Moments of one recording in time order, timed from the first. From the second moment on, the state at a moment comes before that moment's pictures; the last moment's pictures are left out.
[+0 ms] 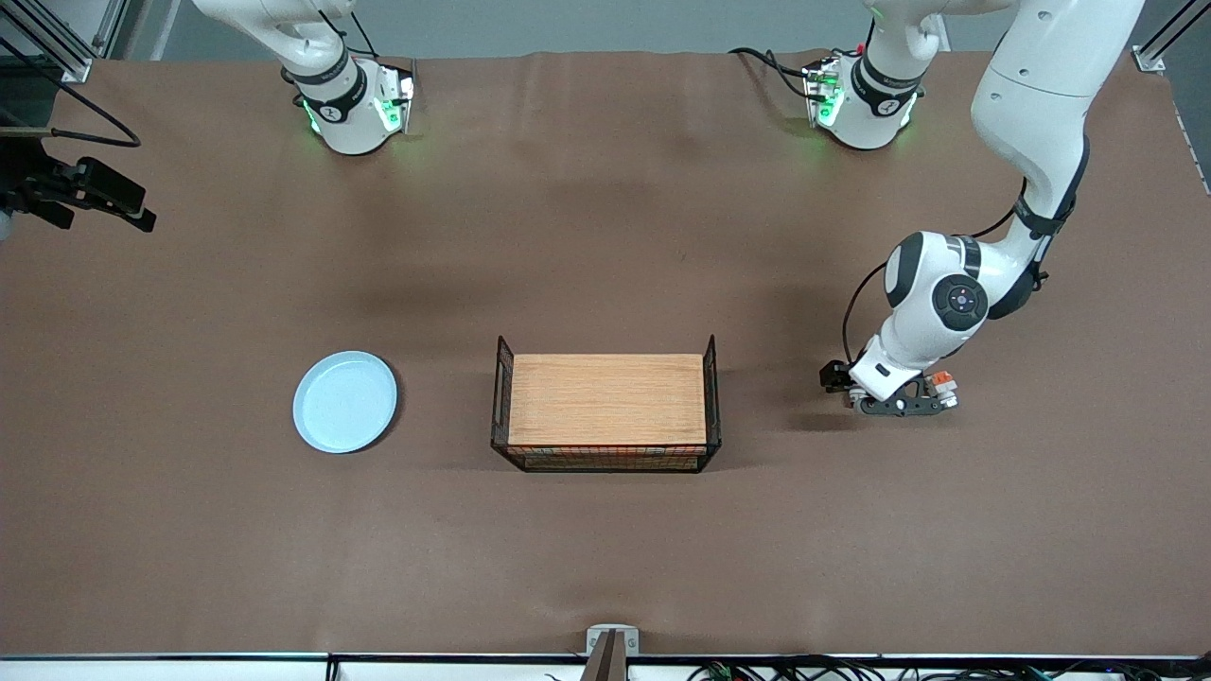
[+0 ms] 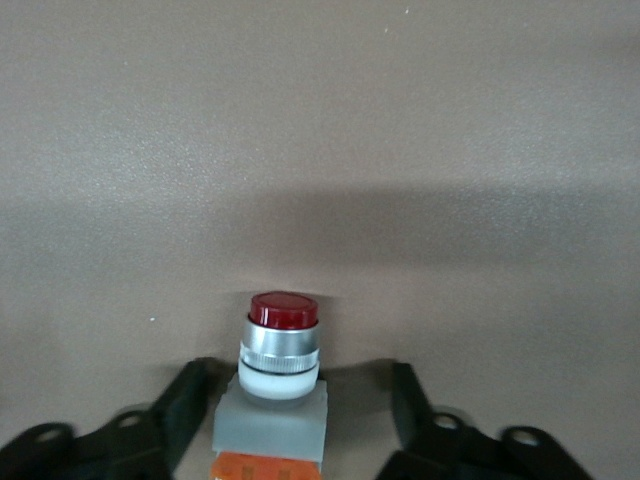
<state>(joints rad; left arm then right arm) -0.03 0.51 -0.15 -2.13 0.09 2.69 -0.21 0.01 -0.07 -0.03 -1.59 0.03 1.48 0.05</state>
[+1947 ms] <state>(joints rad) 0.00 0.39 -0.14 -2.04 0.09 2.48 -0.18 -0.03 0.19 -0.05 -1.66 0.03 1.66 0.04</state>
